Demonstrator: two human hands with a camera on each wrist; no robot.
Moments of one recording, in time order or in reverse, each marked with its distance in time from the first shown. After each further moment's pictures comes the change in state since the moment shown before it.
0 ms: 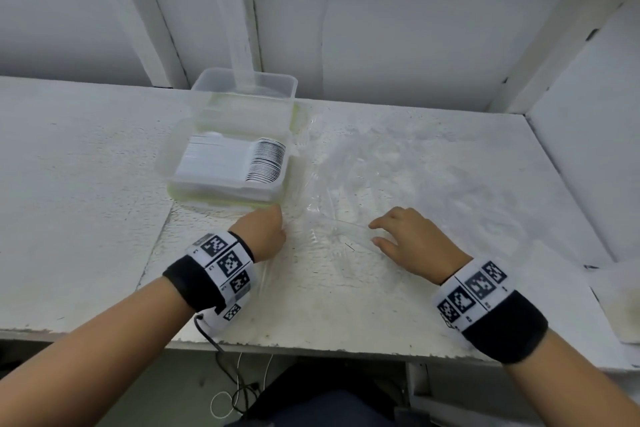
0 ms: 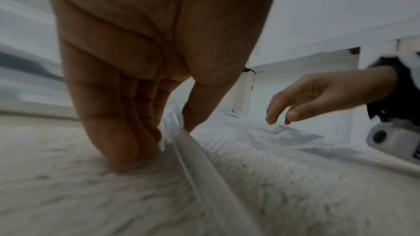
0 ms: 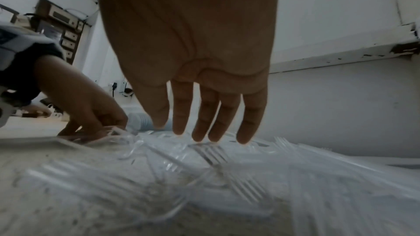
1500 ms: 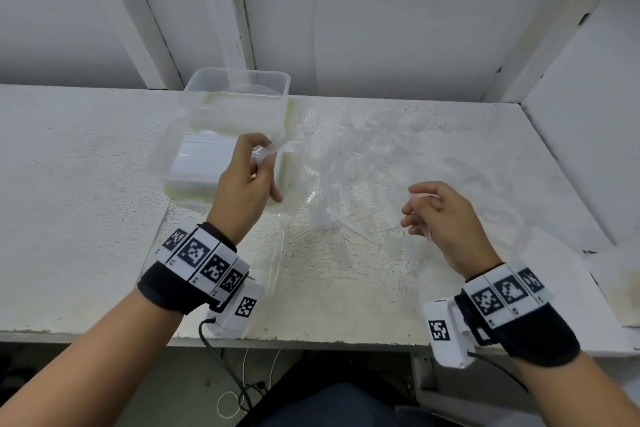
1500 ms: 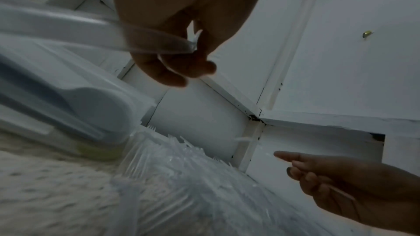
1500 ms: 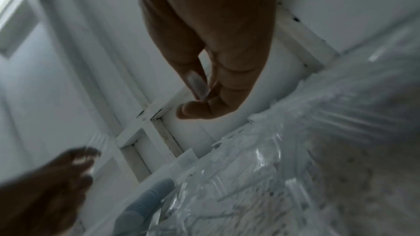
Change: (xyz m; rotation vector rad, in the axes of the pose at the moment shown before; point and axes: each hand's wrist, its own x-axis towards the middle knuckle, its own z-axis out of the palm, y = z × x) left_hand -0.029 0.014 -0.031 -0.873 0.672 0.288; right_hand -0.026 0.009 -0.010 1.270 0.457 0.266
